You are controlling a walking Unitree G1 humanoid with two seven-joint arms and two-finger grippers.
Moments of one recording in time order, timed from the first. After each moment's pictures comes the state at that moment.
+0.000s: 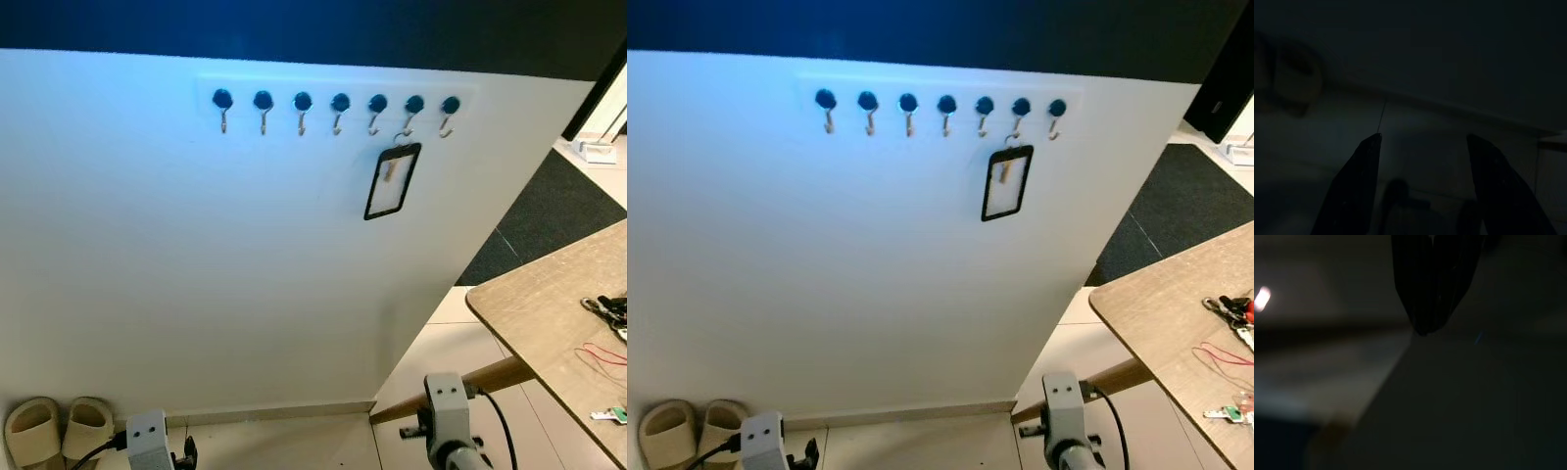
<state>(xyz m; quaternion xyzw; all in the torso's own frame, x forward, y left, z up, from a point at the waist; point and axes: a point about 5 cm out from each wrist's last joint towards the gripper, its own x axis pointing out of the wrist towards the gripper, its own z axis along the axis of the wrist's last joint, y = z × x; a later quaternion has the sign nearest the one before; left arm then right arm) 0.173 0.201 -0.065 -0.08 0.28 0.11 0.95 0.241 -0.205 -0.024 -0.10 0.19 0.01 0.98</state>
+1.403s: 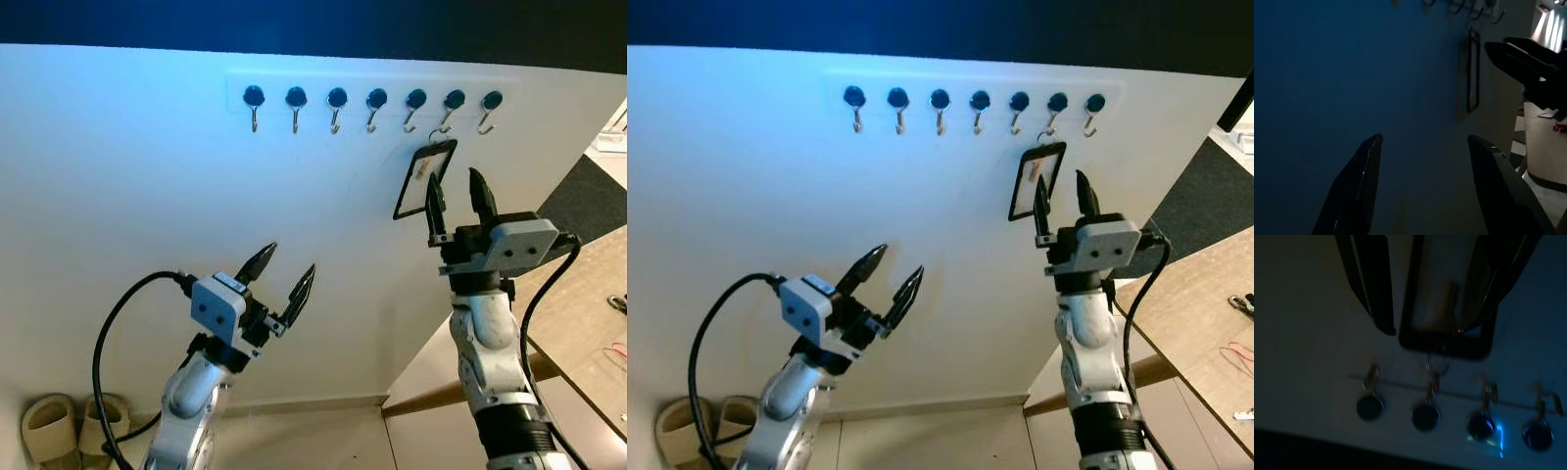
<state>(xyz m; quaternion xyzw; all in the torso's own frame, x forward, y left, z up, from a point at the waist) 0.246 0.094 0.168 -0.01 -0.24 -0.31 0.92 0.310 -0.172 0.221 -0.04 -0.38 0.03 0.92</state>
